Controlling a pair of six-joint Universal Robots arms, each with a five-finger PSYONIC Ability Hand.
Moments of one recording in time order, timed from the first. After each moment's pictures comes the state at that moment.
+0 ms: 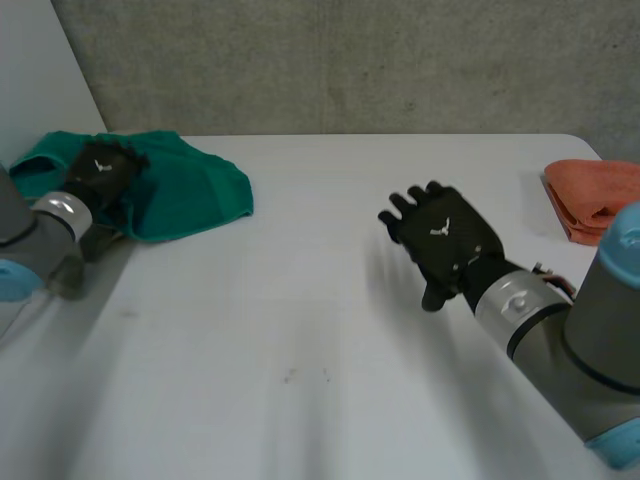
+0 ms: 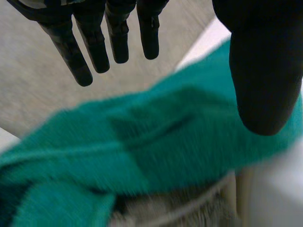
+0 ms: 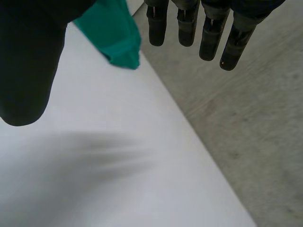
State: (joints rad) left arm 4.73 -2.43 -1.02 3.34 -1.18 3.80; right arm 2.02 -1.32 1.74 -0.25 1.31 2.53; left_hand 0.33 0.33 0.32 0.33 0.16; right_hand 0.20 0.22 0.21 0.23 0.07
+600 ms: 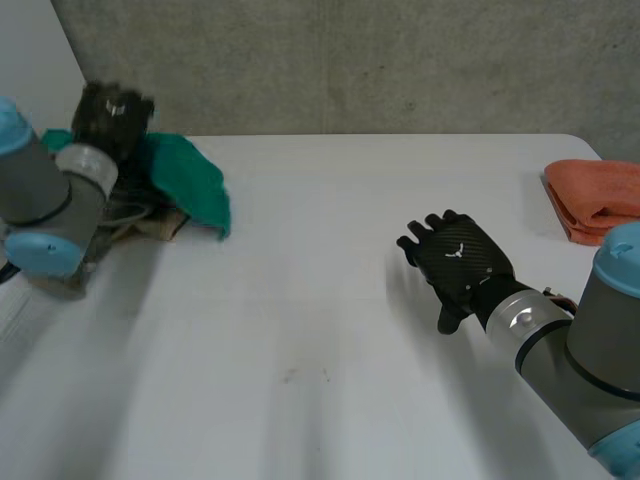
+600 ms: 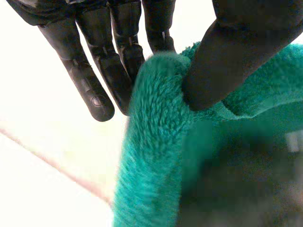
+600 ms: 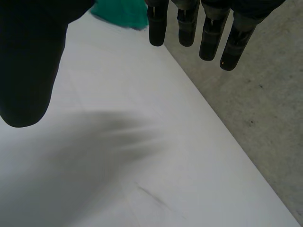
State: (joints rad) left arm 4.54 -2.21 -1.09 3.45 -1.41 3.71; right arm 1.97 -1.28 1.79 -0.25 1.32 2.54; left_hand 1.08 1.19 1.18 1.20 0.98; right_hand 0.20 0.22 0.21 0.23 0.07
